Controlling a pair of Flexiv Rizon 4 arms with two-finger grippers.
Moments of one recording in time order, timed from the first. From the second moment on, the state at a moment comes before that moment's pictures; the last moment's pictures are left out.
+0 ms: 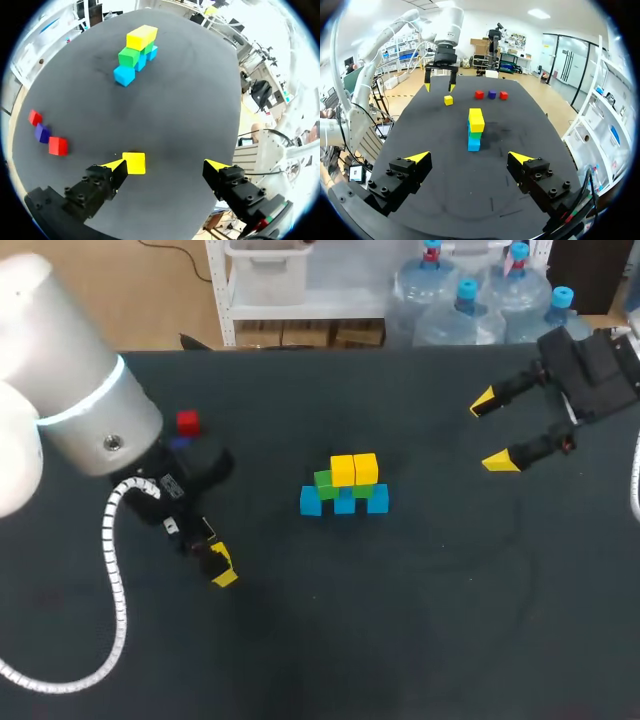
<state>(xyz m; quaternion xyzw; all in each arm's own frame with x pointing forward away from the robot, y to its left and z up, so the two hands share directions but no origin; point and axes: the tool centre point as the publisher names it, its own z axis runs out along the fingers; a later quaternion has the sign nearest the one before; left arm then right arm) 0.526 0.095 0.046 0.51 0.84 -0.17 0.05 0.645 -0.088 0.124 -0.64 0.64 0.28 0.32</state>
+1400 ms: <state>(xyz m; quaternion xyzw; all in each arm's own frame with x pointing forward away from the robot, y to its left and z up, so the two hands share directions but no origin) 0.535 0.114 0.027 0.52 0.85 -0.05 0.03 0.645 -0.088 0.124 -0.64 0.64 0.28 0.32</state>
